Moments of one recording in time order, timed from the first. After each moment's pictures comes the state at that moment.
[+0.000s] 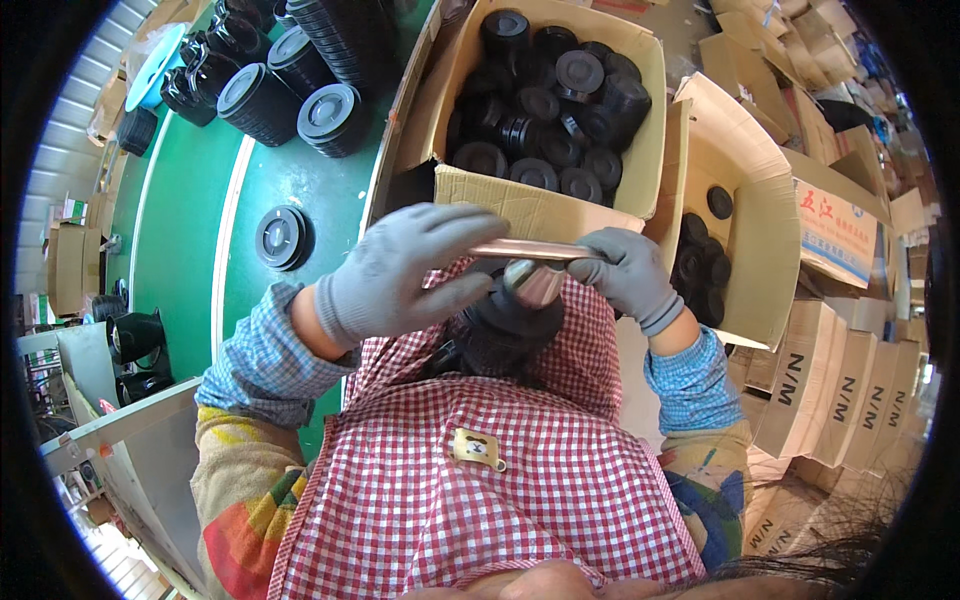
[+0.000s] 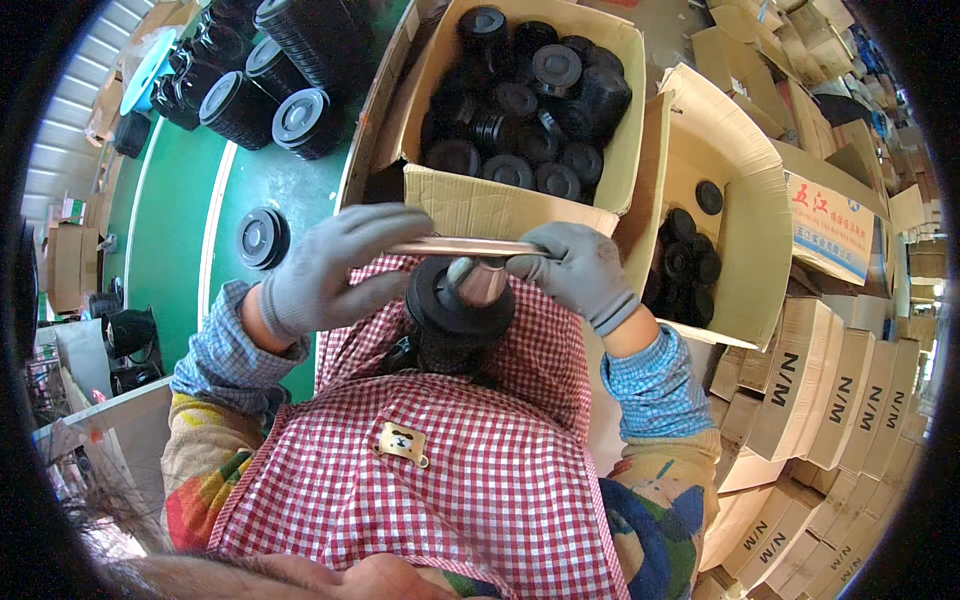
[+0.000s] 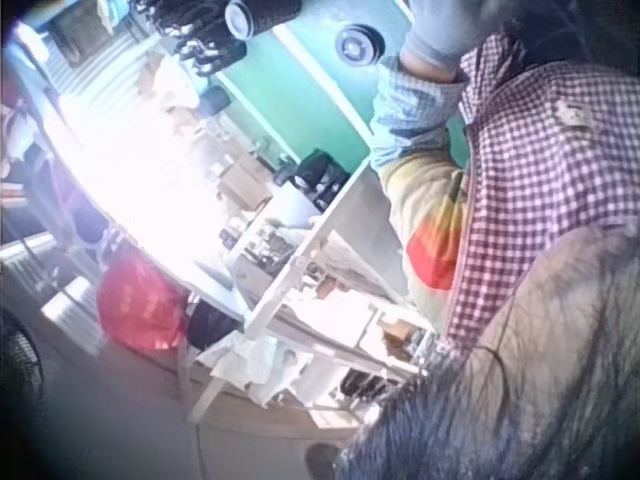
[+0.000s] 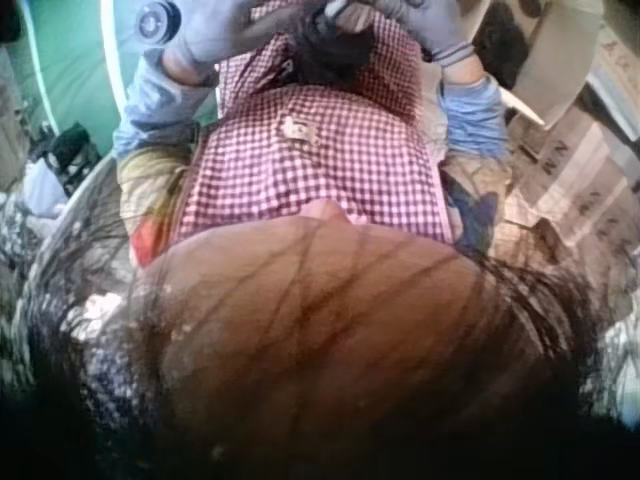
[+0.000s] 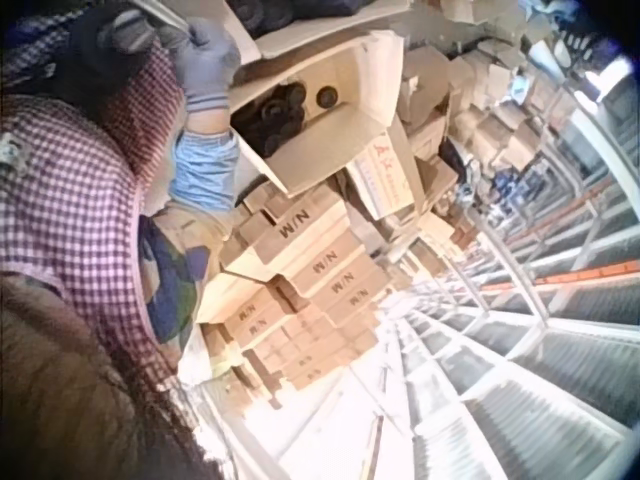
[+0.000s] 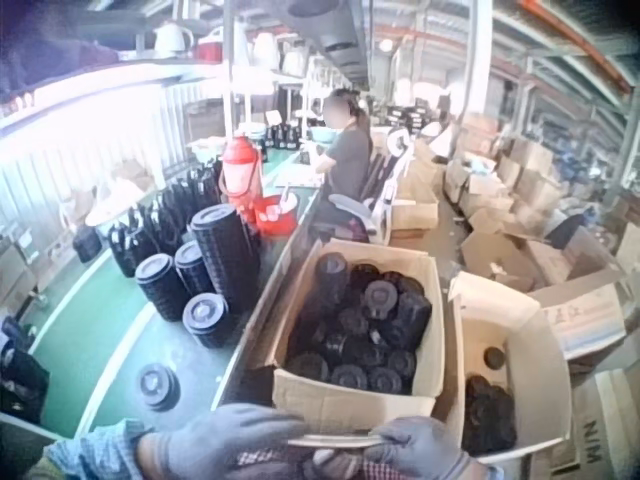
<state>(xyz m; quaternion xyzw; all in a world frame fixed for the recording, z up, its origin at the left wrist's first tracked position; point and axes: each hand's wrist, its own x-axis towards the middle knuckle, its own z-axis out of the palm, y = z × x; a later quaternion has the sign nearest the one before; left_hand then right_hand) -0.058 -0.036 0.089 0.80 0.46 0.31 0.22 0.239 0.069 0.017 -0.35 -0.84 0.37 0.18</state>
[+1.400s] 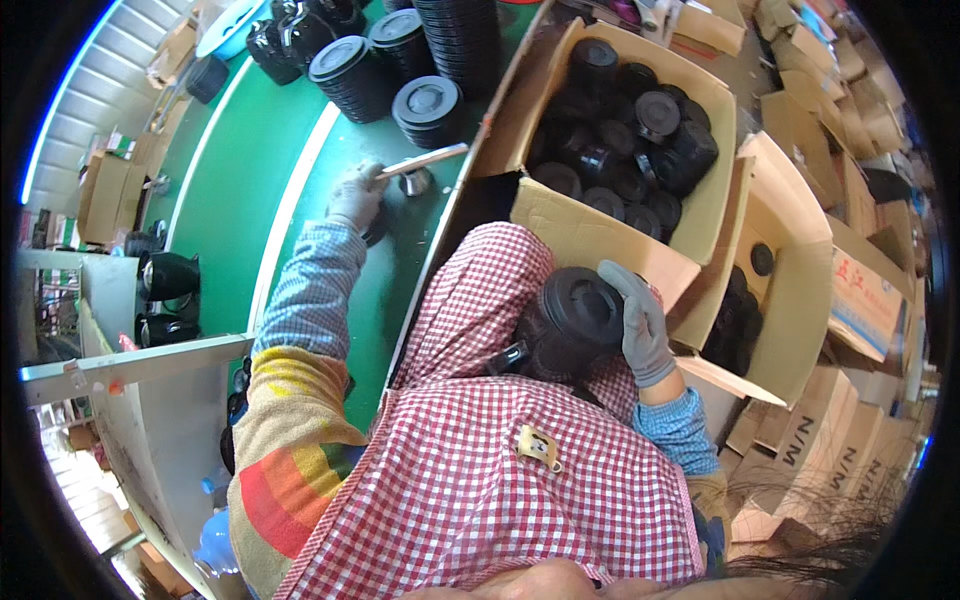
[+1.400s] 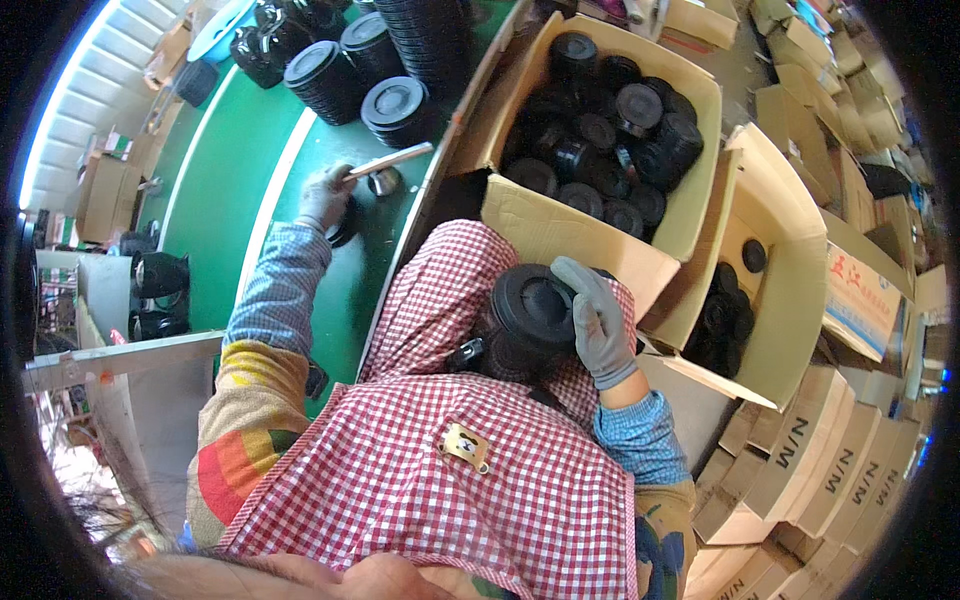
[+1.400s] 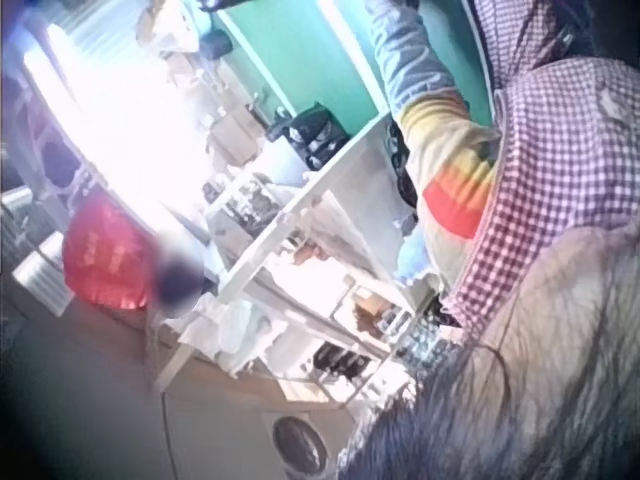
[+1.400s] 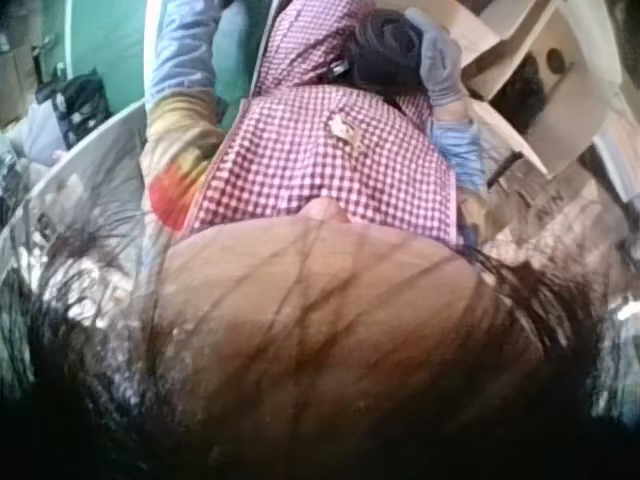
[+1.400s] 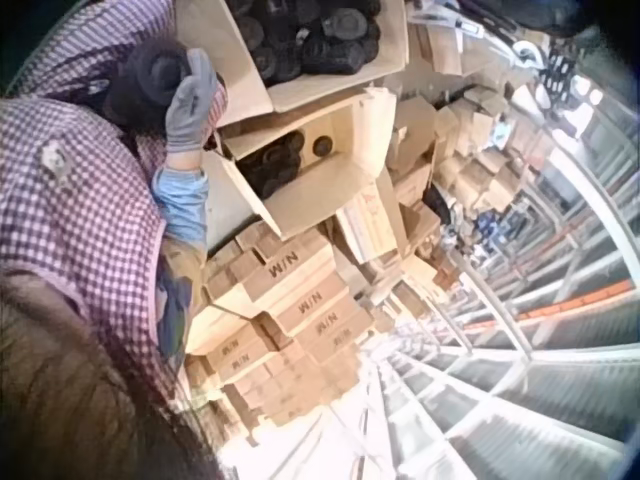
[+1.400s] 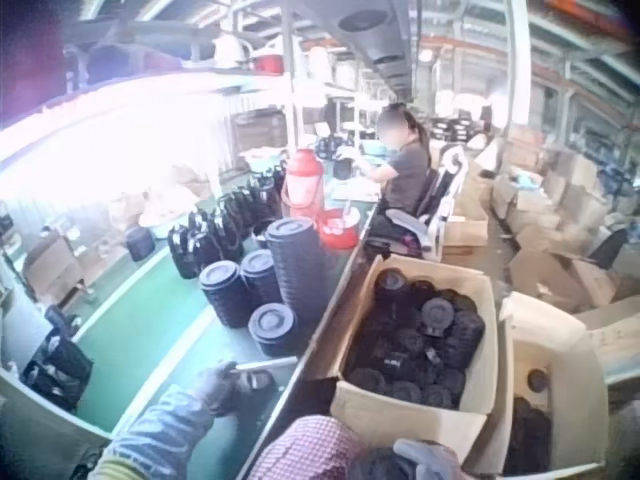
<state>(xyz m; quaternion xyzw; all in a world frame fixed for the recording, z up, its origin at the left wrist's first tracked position) -0.292 -0.066 -0.094 0.53 0.83 0.13 0.04 0.199 0.011 -0.030 -0.28 -0.75 0.51 0.31</state>
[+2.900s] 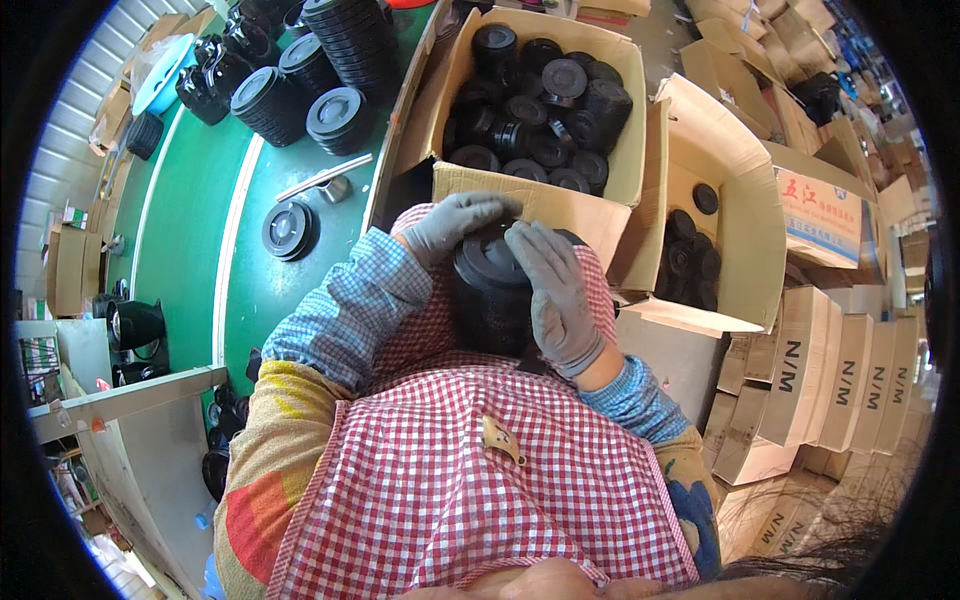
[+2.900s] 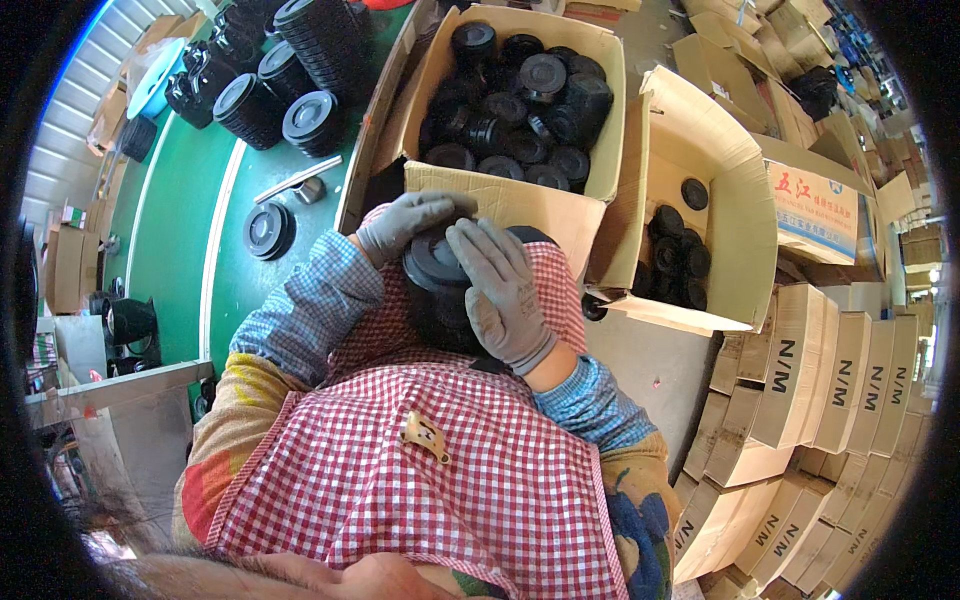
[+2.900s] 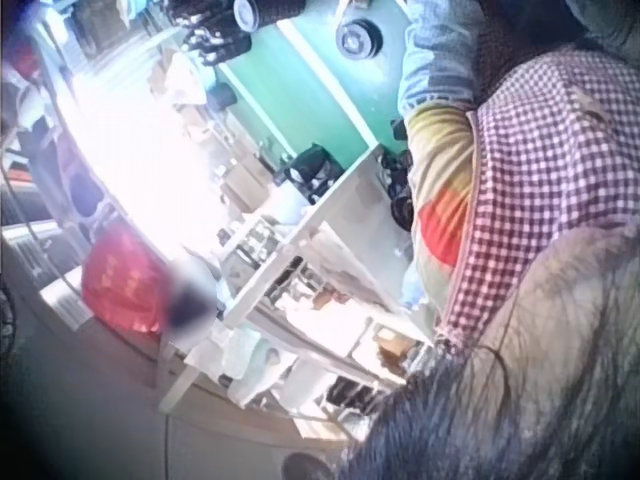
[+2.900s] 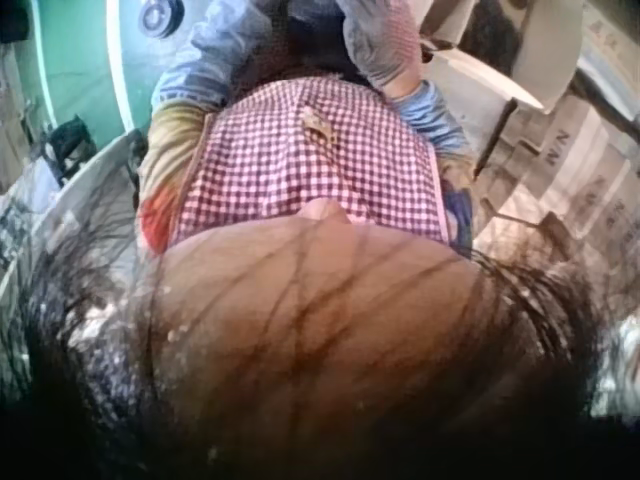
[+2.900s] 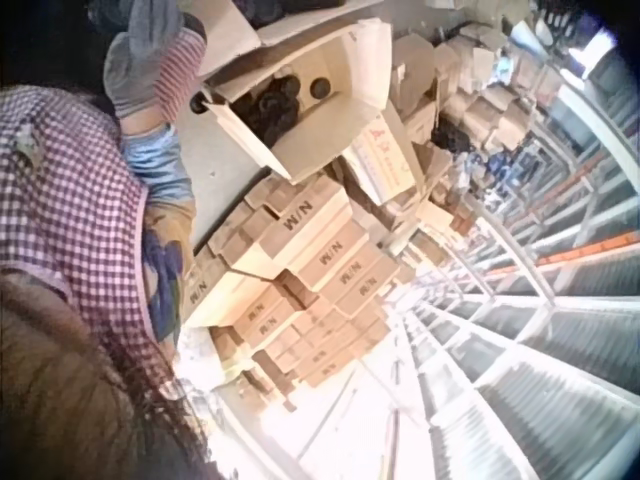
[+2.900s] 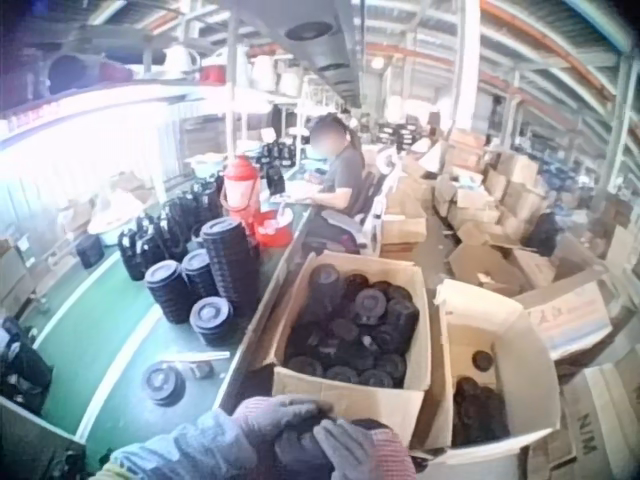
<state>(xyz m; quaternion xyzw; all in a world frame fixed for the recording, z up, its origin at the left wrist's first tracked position) -0.032 -0.008 -0.046 0.37 0.40 0.40 0.74 0.203 -0.040 0.005 -0.25 -0.85 0.29 0.36</state>
